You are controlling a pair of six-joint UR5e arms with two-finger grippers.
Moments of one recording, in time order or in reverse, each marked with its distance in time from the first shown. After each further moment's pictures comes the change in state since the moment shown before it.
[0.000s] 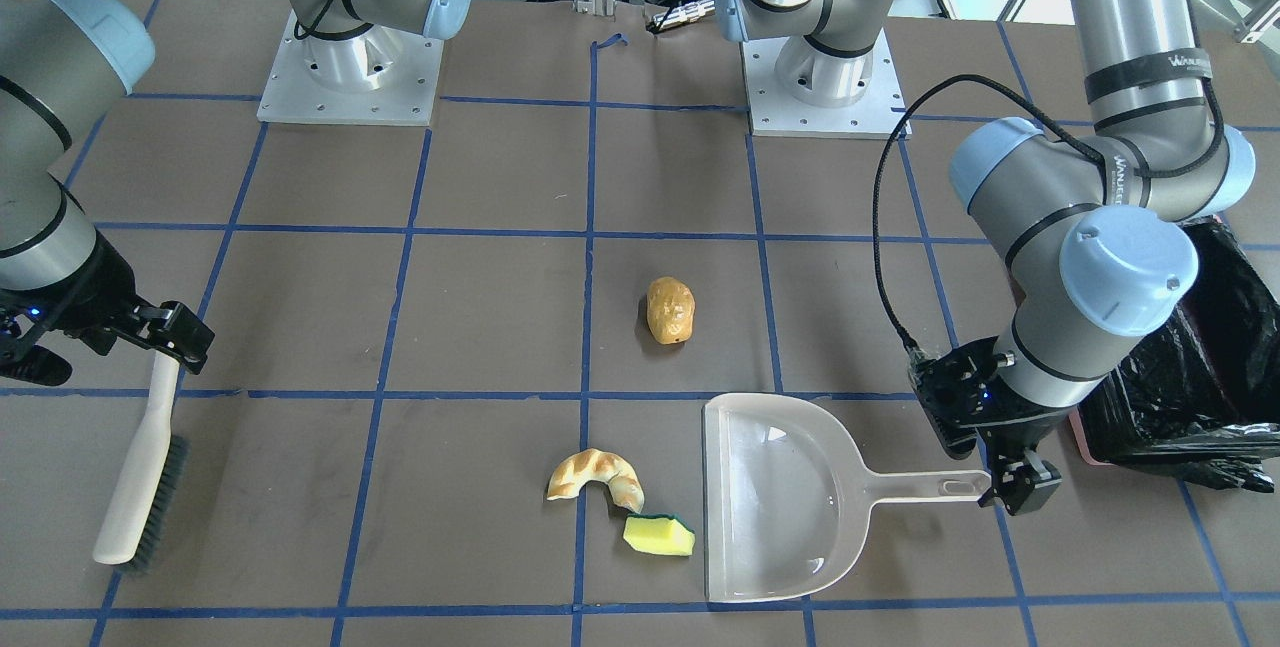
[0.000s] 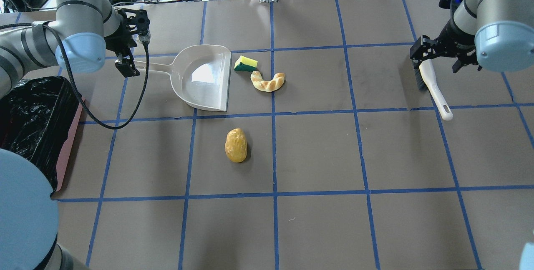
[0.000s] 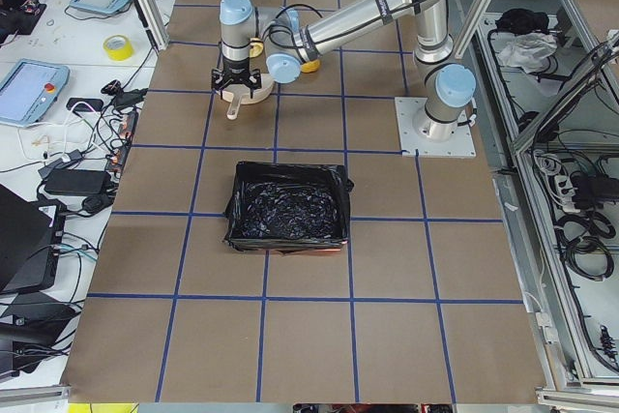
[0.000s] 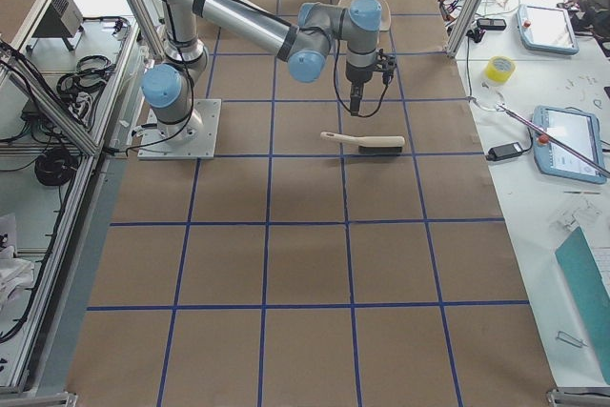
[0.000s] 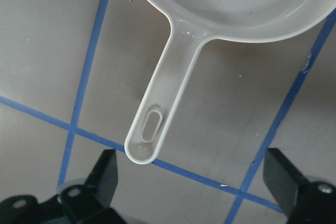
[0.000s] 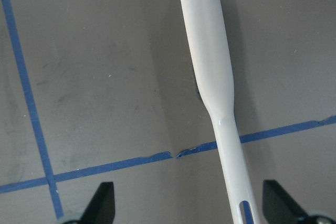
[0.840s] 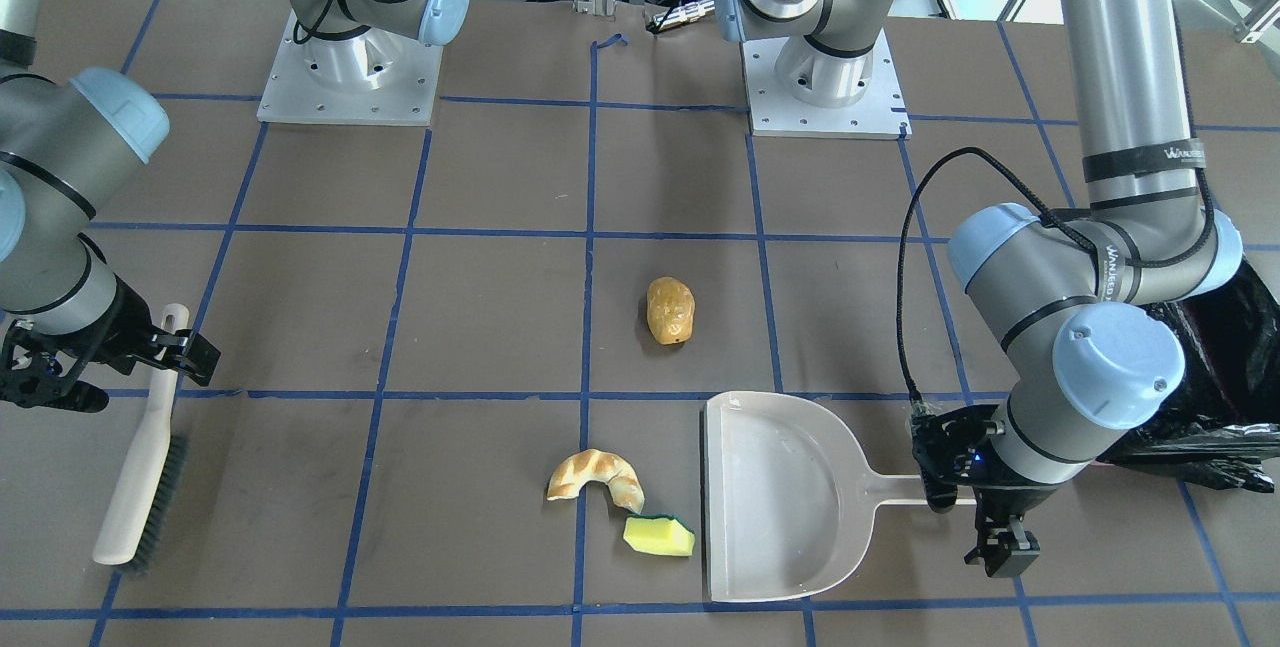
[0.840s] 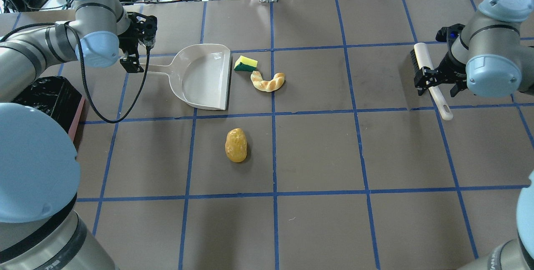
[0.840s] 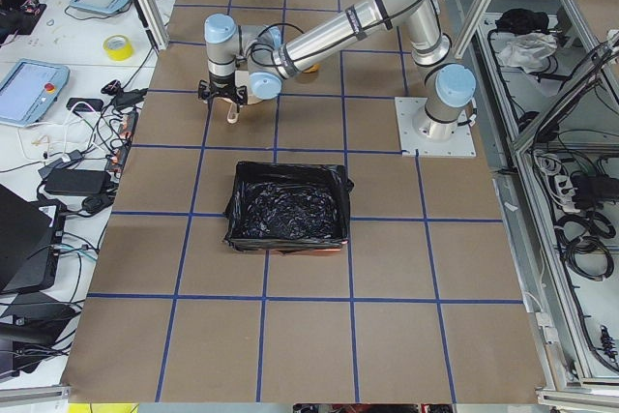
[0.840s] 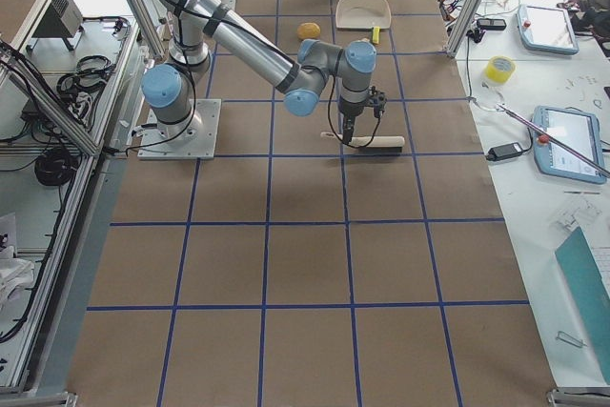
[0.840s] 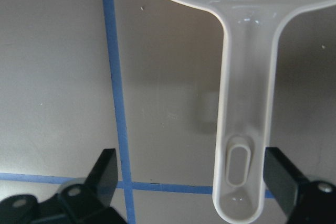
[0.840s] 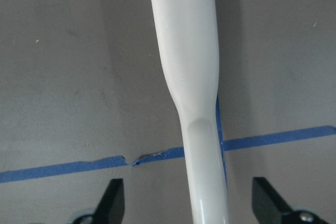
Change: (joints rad) left arm 0.000 -0.131 0.083 0.036 0.000 0.165; right arm -0.059 0.095 0.088 -0.111 -0.023 -0.128
